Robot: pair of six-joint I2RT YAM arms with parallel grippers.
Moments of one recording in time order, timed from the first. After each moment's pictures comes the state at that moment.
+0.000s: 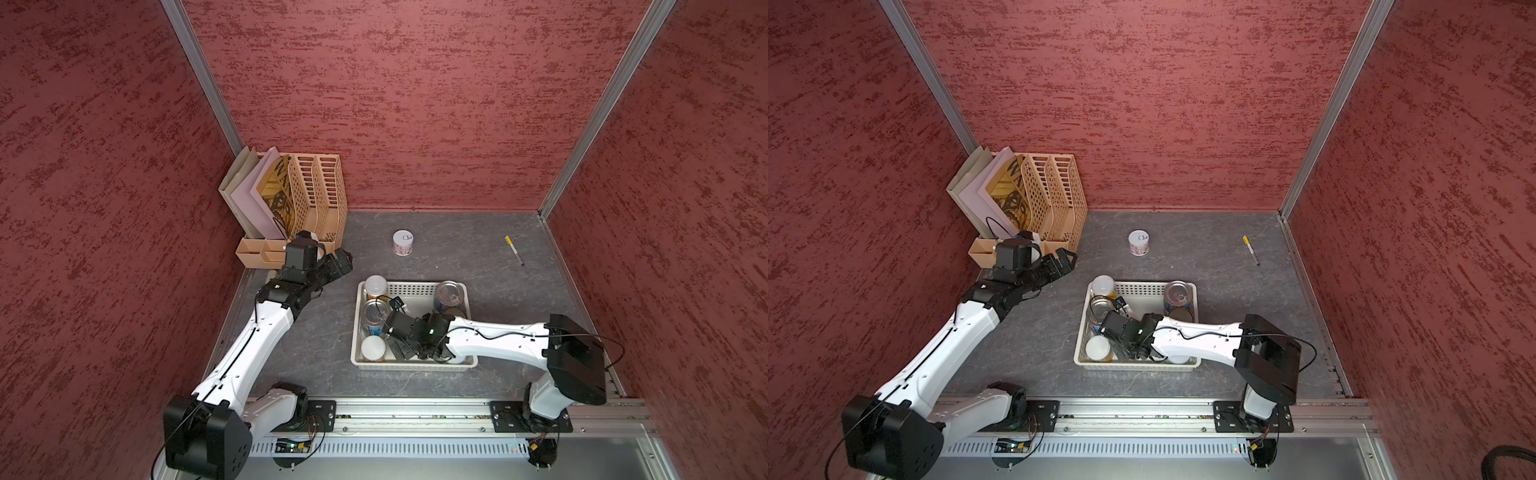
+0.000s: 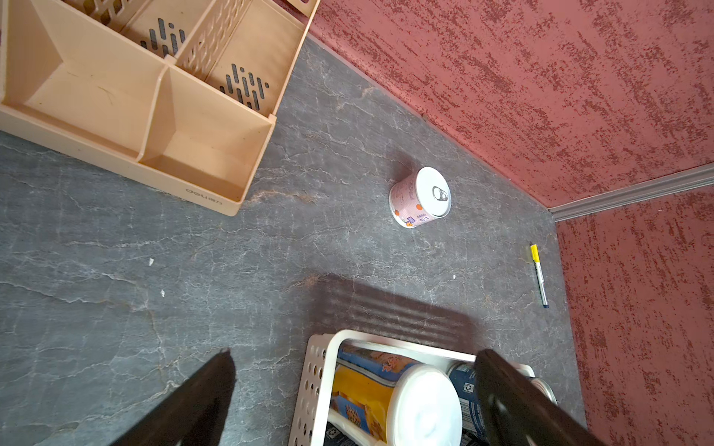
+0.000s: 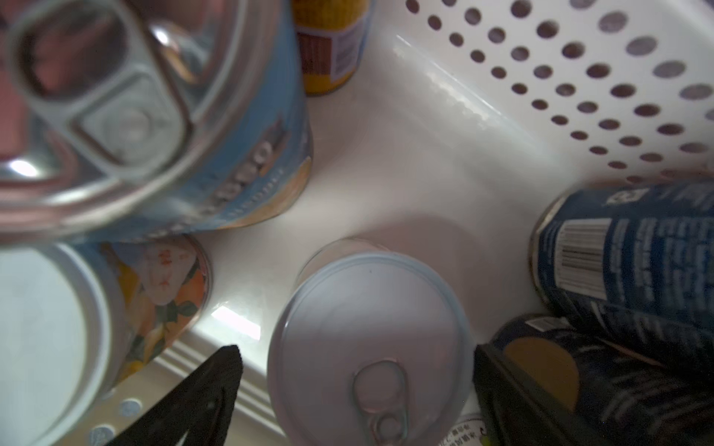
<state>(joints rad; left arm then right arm) -0.20 1.11 0.92 -0.45 0.11 -0.66 1.17 1.70 1.14 -0.65 0.33 0.54</state>
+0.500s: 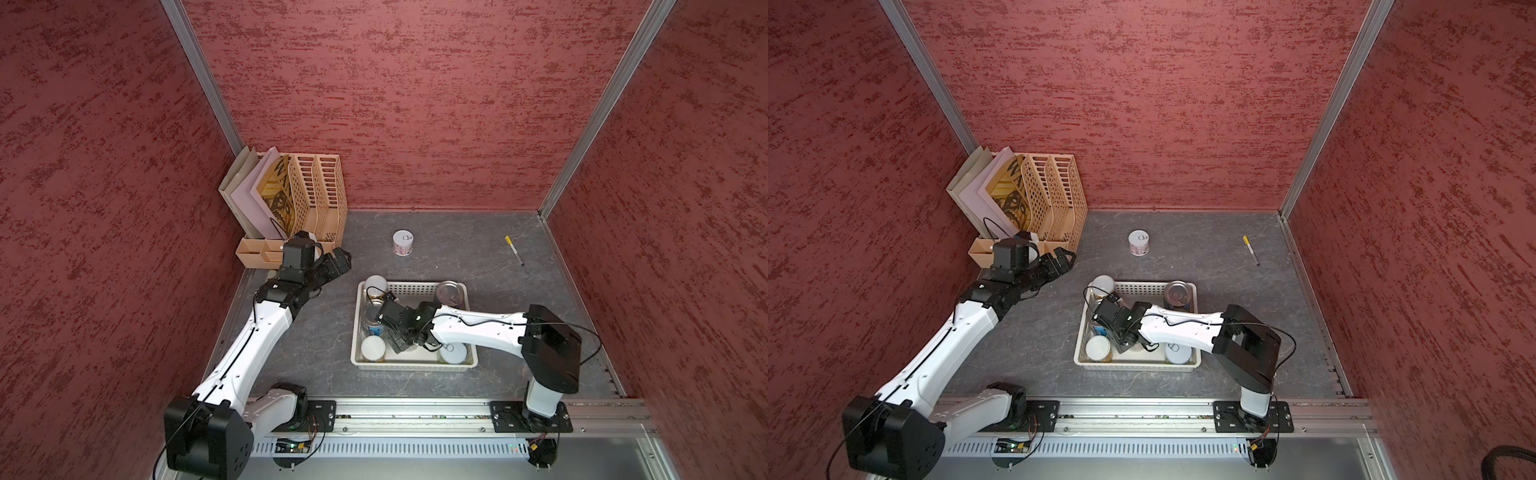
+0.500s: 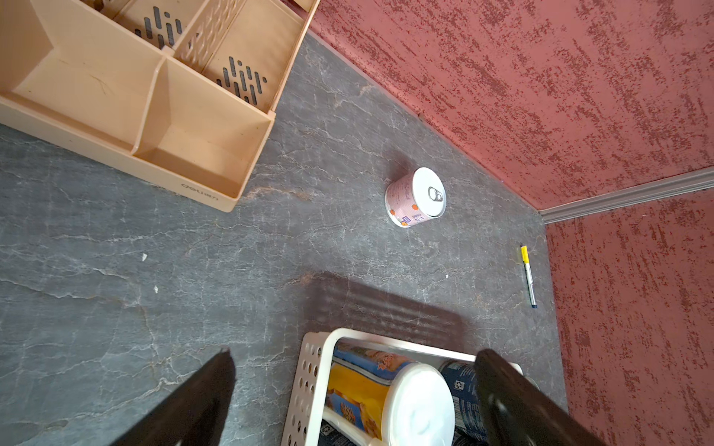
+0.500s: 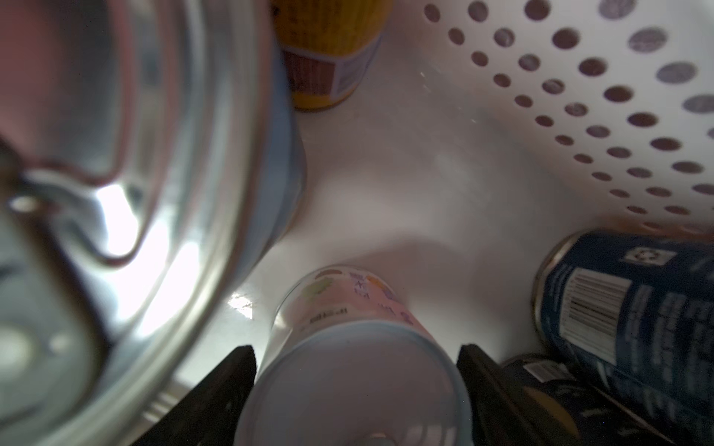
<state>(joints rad) -0.18 1.11 0.92 -0.45 0.15 -0.67 1.11 1.80 1.24 -0.71 0.29 0.47</state>
